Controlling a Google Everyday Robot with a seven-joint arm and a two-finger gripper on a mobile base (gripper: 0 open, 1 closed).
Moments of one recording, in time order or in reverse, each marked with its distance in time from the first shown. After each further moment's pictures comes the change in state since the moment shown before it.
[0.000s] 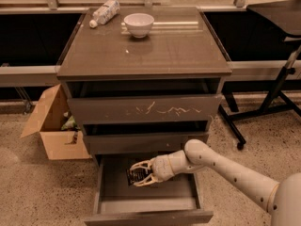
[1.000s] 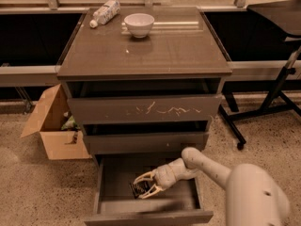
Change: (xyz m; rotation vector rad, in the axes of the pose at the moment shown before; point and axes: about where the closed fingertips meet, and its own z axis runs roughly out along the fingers) arm 0.055 0.054 0.015 -0.170 -0.291 0.067
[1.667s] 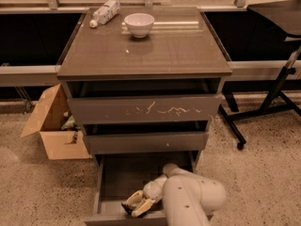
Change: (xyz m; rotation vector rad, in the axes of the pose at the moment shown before) arm 0.110 0.051 0.067 -0.268 -0.211 0.638
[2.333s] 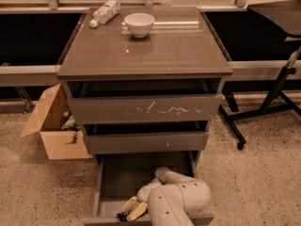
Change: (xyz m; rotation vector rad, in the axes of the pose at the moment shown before) arm 0.042 -0.024 0.023 -0.050 0.051 0.230
